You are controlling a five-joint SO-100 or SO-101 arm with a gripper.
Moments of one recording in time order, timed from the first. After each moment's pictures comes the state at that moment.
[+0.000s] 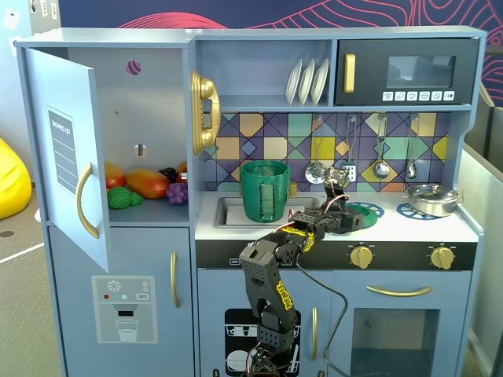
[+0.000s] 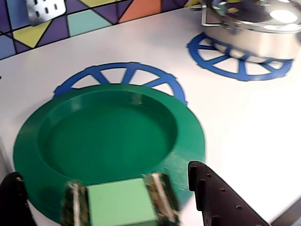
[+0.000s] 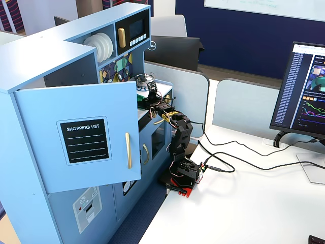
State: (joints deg) arm 32.6 109.0 111.0 4.3 -94.3
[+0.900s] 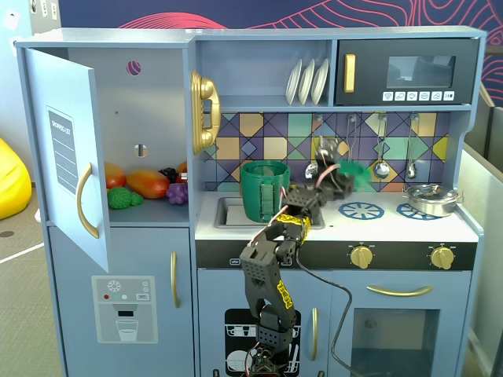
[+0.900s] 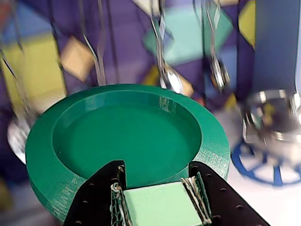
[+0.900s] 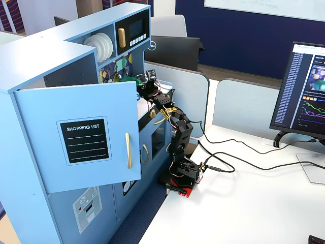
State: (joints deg) arm 28.4 111.3 89.7 13.9 -88.9
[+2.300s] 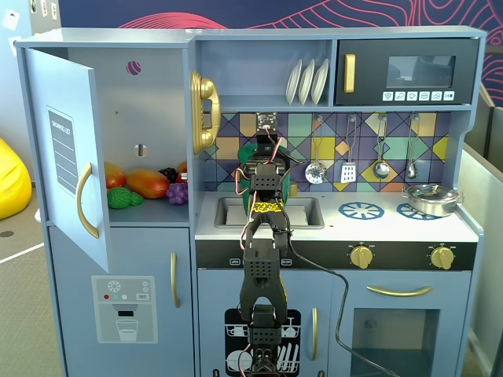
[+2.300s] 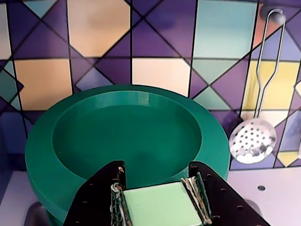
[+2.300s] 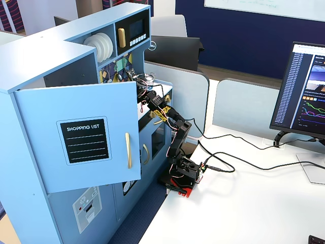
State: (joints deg) arm 2.5 107.6 71.7 32.4 -95.6
